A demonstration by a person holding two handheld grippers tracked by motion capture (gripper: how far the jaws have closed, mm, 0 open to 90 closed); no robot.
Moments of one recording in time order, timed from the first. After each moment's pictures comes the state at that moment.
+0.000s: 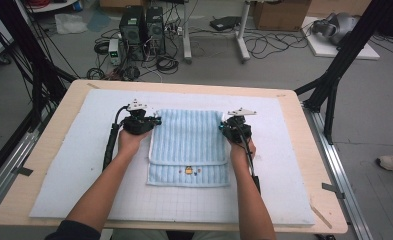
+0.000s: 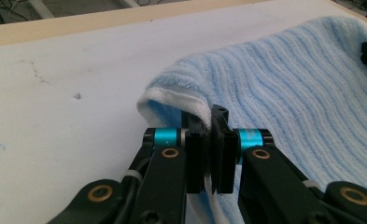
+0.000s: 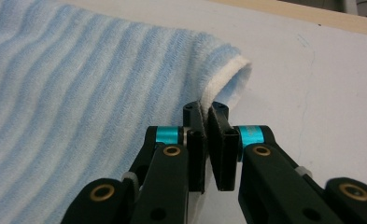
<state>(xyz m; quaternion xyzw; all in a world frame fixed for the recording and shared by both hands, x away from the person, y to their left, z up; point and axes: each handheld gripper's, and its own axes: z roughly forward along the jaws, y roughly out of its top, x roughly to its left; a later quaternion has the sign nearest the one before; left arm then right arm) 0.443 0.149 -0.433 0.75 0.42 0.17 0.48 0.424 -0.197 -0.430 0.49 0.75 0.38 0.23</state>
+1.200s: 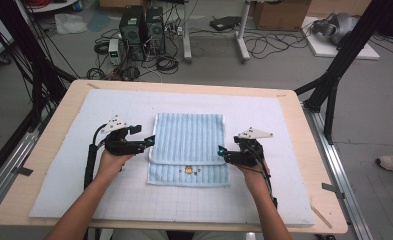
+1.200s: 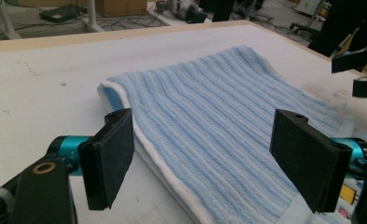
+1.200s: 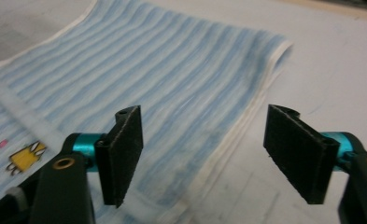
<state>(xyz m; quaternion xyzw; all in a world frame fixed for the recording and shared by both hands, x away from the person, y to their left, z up) 0.363 0.184 -0.423 0.72 0.38 0.16 0.56 0.342 -0.221 -0.423 0.42 0.78 0.43 0.19</state>
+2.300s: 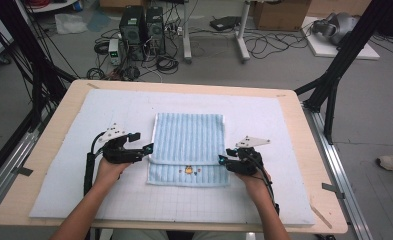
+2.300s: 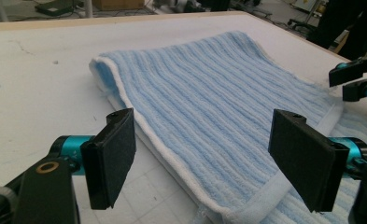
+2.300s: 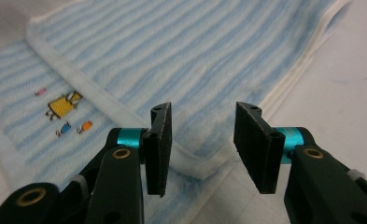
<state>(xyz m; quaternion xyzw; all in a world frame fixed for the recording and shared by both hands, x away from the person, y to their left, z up) 0.347 0.189 -0.434 0.72 0.38 0.15 0.55 0.330 -0.222 -0.438 0.39 0.81 0.41 0.14</state>
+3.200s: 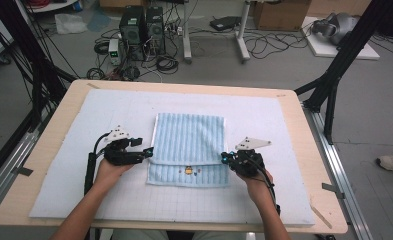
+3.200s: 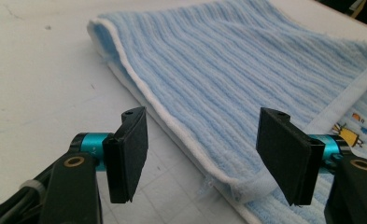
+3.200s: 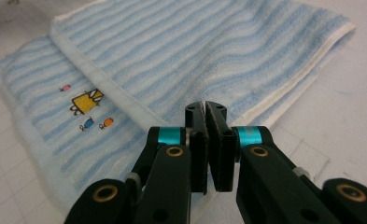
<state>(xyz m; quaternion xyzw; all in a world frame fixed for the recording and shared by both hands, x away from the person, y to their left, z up) 0.348 0.183 -0.443 0.77 0.38 0.13 0.49 0.316 -0.221 -0.420 0.37 0.81 0.42 0.16</state>
